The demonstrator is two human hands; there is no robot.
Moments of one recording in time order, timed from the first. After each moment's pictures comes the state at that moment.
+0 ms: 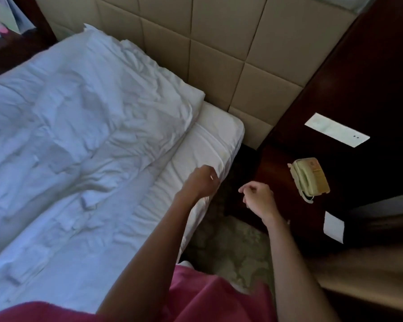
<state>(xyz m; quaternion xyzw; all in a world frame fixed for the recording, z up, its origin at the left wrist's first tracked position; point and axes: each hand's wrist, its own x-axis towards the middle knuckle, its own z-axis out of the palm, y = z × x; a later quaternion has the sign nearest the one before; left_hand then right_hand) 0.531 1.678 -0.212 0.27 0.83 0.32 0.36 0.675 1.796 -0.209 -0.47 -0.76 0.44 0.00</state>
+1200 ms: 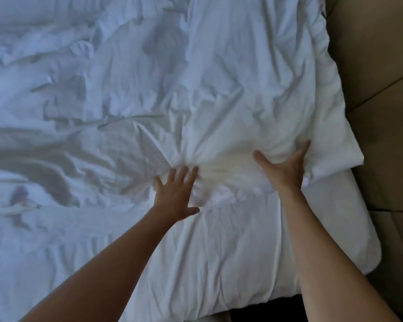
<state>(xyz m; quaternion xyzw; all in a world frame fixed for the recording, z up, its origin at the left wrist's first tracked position) 0.236 1.728 -0.515 -0.02 0.96 0.03 0.28 0.133 1.964 -0.500 -0.25 -0.89 0.38 -0.07</state>
